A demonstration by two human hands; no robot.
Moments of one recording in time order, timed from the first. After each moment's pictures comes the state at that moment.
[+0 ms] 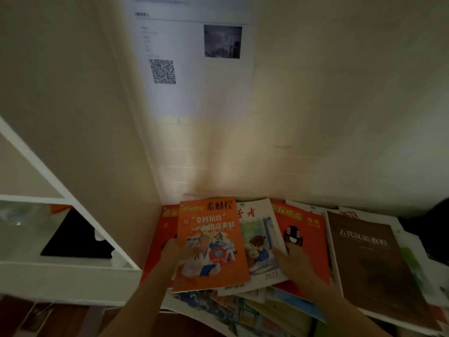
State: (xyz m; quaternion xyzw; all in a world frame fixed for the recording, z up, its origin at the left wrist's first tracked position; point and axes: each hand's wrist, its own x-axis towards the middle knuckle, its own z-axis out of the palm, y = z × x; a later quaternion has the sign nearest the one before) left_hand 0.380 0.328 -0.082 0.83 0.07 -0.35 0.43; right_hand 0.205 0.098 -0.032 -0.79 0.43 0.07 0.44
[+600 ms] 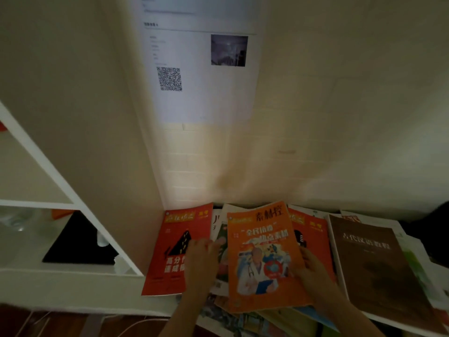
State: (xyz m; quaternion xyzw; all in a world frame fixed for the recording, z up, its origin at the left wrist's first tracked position) left_hand 0.323 0.292 -0.063 0.89 -0.08 -0.10 0.43; right_hand 0.176 0.099 -0.027 -0.60 0.46 -0.01 0.65
